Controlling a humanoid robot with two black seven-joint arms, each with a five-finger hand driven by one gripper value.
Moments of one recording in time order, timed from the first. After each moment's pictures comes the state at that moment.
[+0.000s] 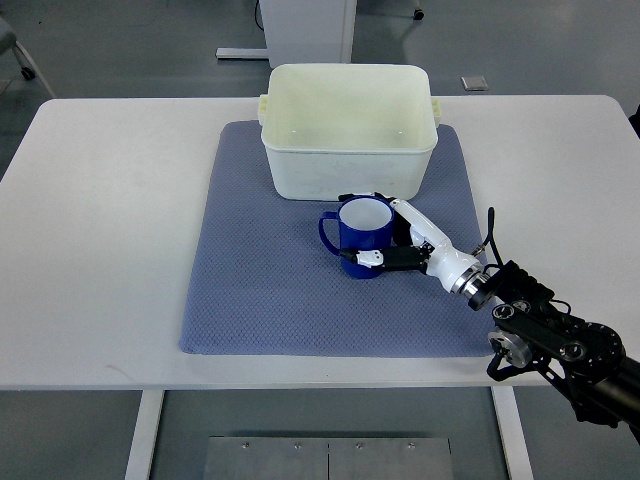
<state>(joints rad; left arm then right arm) -0.04 0.00 -0.10 -0.15 0.08 0.06 -0.04 0.65 -0.16 0.45 0.85 -0.80 0.09 0.61</state>
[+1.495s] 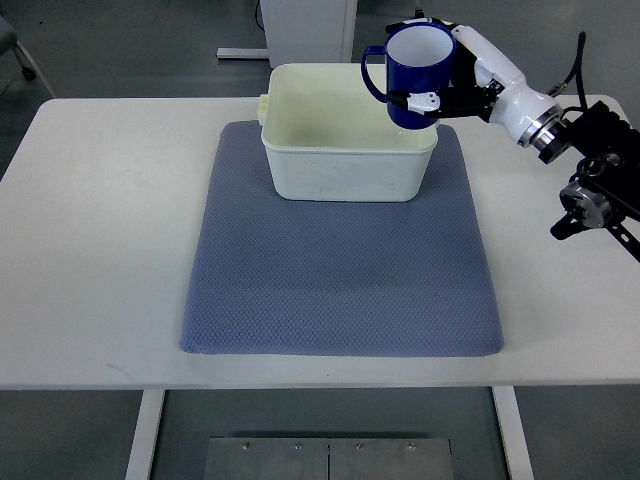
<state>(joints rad) -0.04 0.00 -0.10 -0.15 0.08 0.06 -0.04 1.00 -0.36 0.51 0.96 -0.72 0.10 0.45</state>
